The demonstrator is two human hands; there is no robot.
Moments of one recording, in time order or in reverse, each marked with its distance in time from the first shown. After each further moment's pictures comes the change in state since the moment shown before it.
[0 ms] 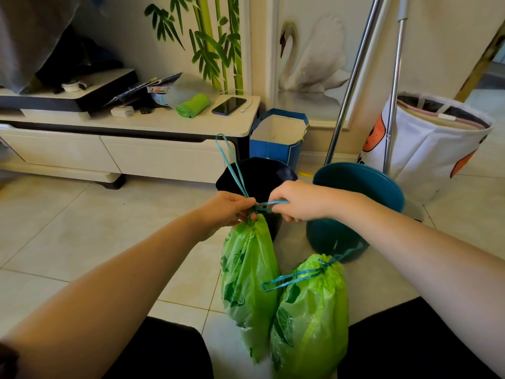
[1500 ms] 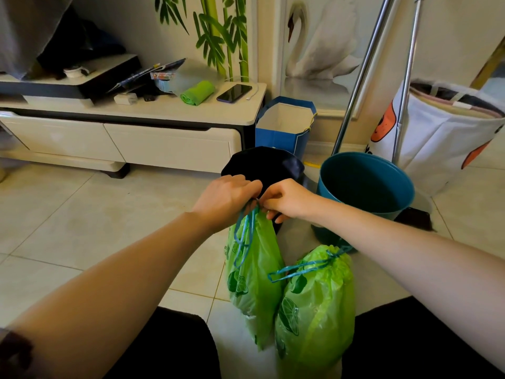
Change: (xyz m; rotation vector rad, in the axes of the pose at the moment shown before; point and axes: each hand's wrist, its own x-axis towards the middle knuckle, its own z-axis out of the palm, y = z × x) left_hand -0.001 -0.015 -0.014 1.142 0.295 0.994; right_hand 0.033 0.002 0.051 0.624 0.163 0.127
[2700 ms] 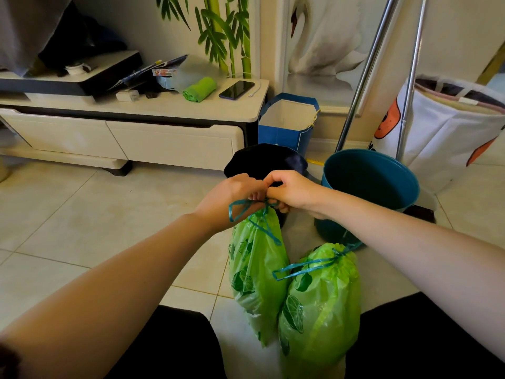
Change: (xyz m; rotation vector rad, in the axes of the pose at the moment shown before) left_hand -0.004 0.004 -0.005 -0.325 -0.079 -0.122; right_hand -0.001 -0.010 -0.004 0.098 0.015 -0.012
